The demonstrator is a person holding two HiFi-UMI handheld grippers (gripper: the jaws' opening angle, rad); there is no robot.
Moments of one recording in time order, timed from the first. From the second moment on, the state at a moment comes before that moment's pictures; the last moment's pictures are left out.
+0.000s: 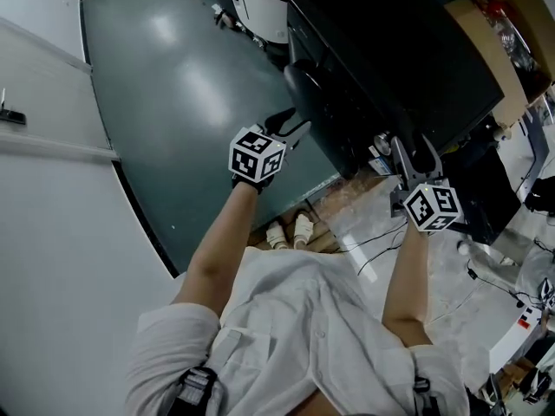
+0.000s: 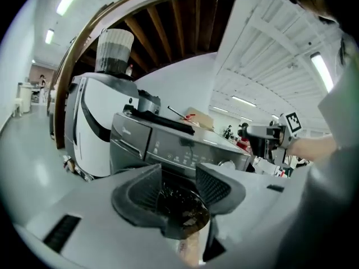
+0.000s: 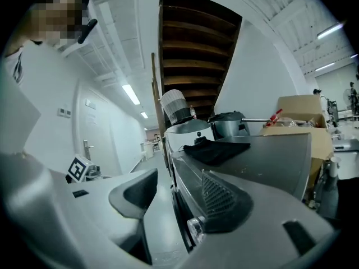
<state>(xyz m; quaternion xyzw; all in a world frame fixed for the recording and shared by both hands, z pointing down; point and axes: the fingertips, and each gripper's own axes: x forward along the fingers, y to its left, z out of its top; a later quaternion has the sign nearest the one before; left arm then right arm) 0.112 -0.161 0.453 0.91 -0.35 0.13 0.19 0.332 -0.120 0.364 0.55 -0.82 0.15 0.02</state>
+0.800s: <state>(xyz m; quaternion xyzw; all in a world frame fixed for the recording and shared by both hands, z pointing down) -0.066 -0.095 0.226 0.86 -0.51 -0.02 -0.01 0.233 -0.108 0.244 0.48 -0.88 0.00 -0.02</state>
